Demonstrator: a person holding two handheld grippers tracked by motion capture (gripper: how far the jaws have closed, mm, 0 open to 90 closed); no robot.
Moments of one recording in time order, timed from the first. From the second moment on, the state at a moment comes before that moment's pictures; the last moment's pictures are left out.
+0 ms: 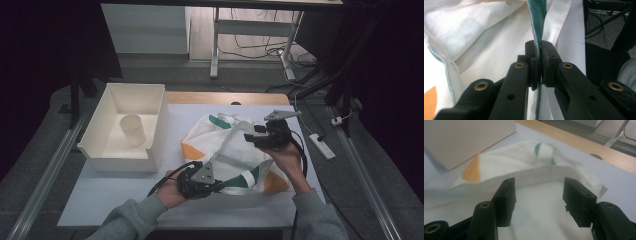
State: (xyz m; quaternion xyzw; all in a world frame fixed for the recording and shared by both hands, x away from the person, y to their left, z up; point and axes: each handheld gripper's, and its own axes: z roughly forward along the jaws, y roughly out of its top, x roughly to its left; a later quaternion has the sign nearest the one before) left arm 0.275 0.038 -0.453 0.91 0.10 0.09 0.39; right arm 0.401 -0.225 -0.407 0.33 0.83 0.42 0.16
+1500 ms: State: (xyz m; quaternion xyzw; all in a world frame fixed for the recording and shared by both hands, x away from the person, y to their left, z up) left arm 0.406 0.016 -0.477 0.88 0.28 0.10 0.37; right arm 0.291 -0.195 -0.422 0.21 0.89 0.39 0.09
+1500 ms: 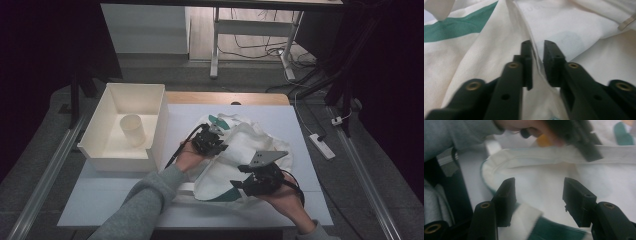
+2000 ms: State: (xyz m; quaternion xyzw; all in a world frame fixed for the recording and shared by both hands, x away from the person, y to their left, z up) left arm 0.415 0.028 -0.480 0.87 0.30 0.08 0.38; right arm 0.286 -0.174 -0.456 0.18 0.93 0.32 0.05
